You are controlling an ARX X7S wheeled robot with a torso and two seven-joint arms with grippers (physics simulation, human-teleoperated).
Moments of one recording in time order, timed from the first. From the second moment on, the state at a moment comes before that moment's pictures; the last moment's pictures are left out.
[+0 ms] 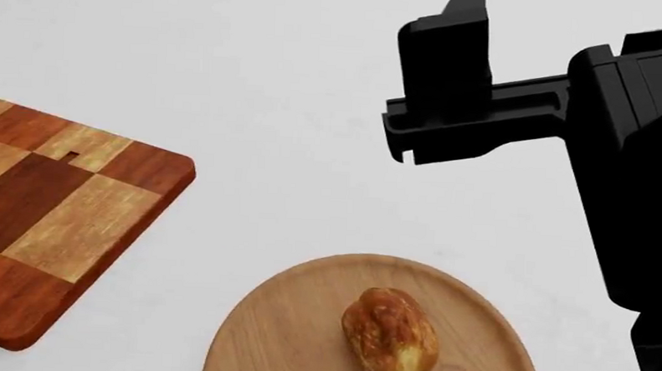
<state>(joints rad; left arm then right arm) -1.88 -0.88 0.82 -0.28 -1.99 -1.51 -0.85 1.37 0.72 -0.17 -0.61 1.81 1.25 1.20</state>
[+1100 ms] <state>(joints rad) -1.93 -0.71 1.22 -0.68 -1.28 -1.26 -0.14 1.30 0.76 -0.16 -0.65 1.77 1.20 1.14</state>
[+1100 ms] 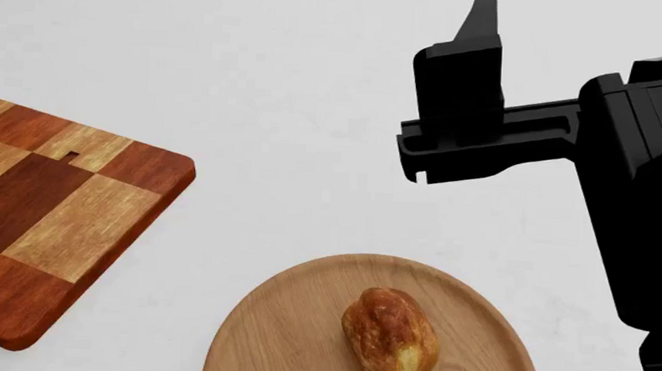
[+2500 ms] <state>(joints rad) -1.87 -0.82 1.00 -0.17 -1.95 -1.36 -0.67 1.28 0.81 -0.16 -0.67 1.78 1.16 1.14</state>
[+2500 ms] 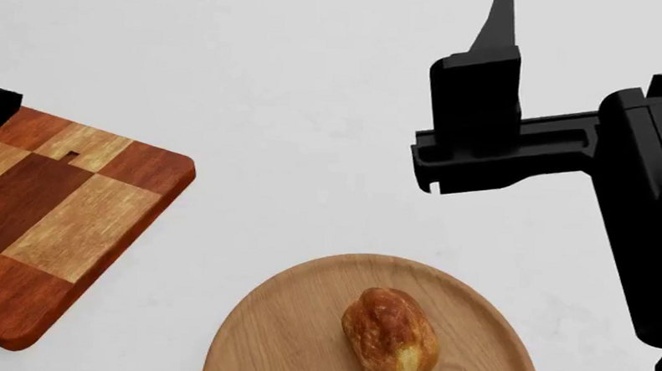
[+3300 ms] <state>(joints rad) -1.74 -0.45 1.04 -0.24 -1.82 -1.25 -0.37 1.41 0.92 -0.19 -0.66 1.96 1.14 1.27</state>
